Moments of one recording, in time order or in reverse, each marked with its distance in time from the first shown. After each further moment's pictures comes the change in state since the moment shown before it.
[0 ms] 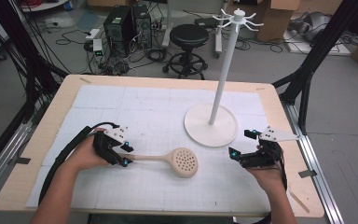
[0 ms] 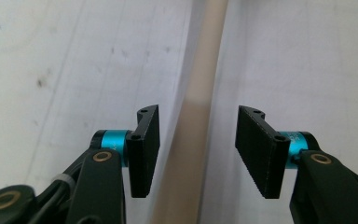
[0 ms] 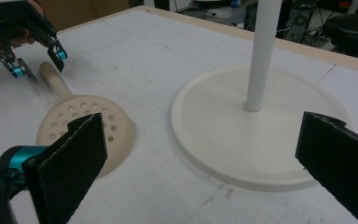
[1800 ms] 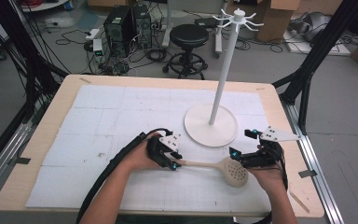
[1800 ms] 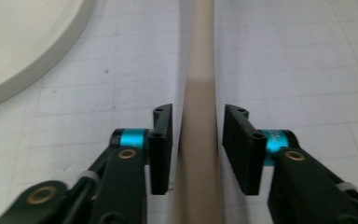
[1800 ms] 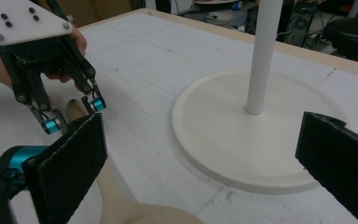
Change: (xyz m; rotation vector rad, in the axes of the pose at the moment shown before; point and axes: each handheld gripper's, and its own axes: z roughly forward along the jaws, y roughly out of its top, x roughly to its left) left arm -0.014 0.113 0.090 -0.142 -0.089 0.188; right arm 0.000 0.001 -0.002 -0.012 0.005 -0.006
